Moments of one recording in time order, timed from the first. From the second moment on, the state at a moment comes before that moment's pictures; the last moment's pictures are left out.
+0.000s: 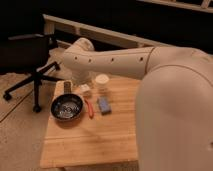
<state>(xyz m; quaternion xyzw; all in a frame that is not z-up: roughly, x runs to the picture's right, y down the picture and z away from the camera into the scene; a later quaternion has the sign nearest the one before) -0.125 -0.004 0.751 -0.21 0.11 0.60 0.77</state>
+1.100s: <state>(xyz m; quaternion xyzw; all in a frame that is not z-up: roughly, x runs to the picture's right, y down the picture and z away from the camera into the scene) -0.122 -0.047 0.848 -0.19 0.06 0.63 0.75</state>
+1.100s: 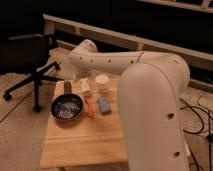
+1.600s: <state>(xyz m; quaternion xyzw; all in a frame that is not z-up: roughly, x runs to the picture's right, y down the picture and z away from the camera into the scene) -0.132 -0.037 0.886 -0.23 0.07 0.61 0.76</state>
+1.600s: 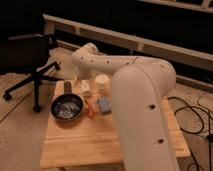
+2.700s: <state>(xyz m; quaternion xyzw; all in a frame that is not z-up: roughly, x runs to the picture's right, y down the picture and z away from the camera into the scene) -0.136 -0.012 0.963 -0.30 0.14 0.58 0.74</state>
